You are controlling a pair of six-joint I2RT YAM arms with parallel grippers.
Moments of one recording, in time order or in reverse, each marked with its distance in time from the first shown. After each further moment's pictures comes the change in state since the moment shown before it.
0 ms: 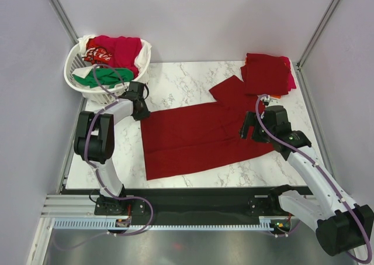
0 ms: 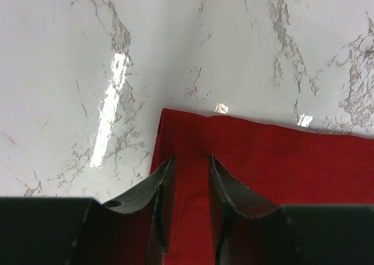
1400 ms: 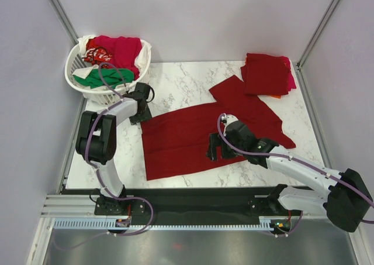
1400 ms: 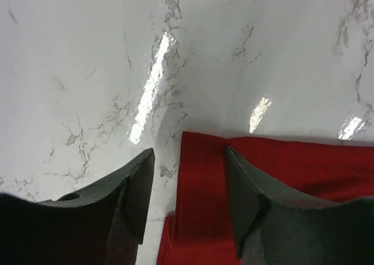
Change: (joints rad) left arm -0.070 -0.020 0.019 -0.154 -0.209 -0.040; right arm 0.477 0.171 -0.106 0.240 -0.047 0.110
